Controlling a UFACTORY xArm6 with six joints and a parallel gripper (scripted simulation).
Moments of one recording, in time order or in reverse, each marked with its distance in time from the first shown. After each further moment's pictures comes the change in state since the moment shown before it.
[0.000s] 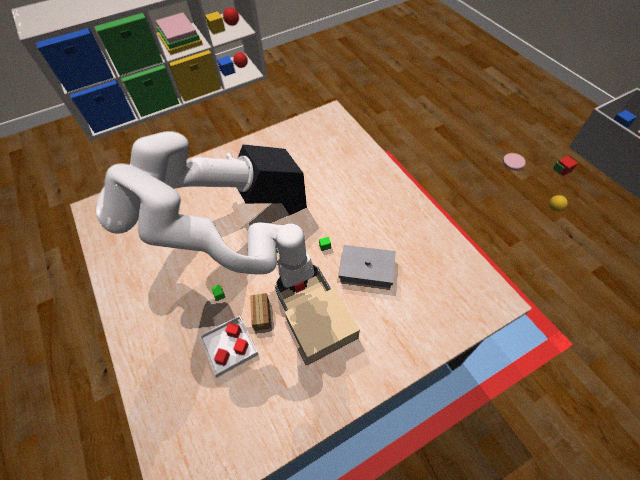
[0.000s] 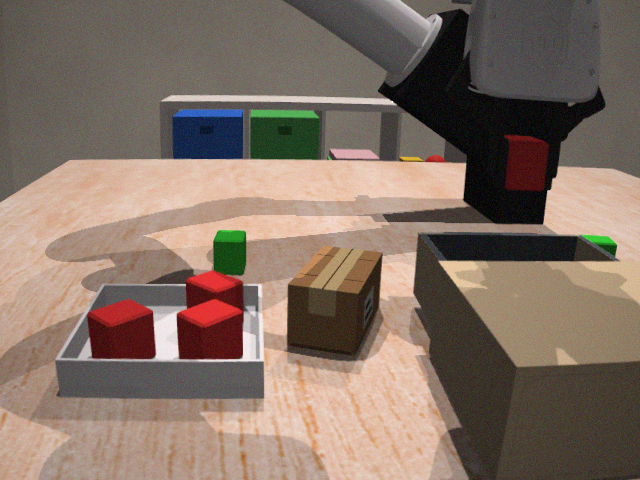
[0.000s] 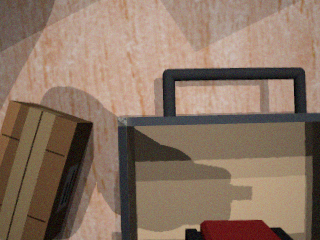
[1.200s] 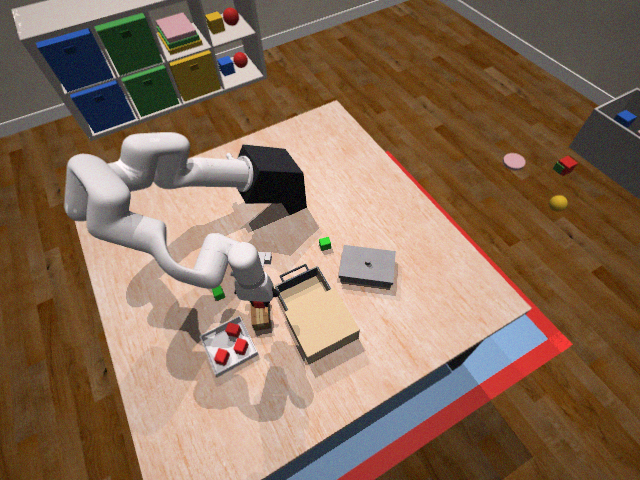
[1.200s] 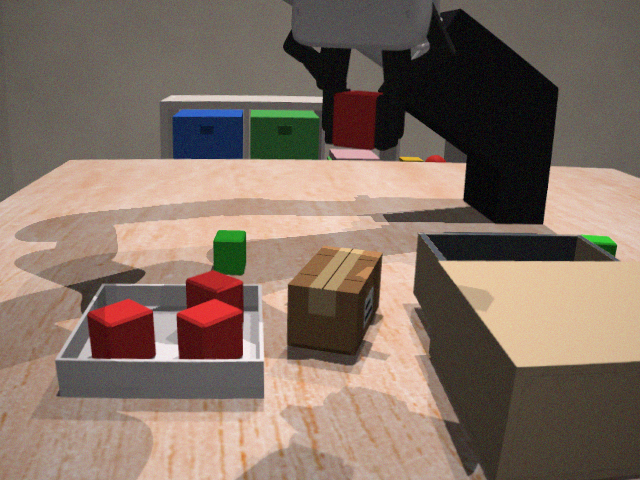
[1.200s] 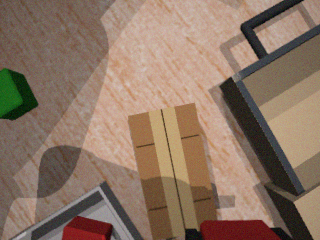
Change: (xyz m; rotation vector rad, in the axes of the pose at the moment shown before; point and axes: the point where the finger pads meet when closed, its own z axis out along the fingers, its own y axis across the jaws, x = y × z) arm -0.015 -0.131 -0.030 0.004 0.024 0.508
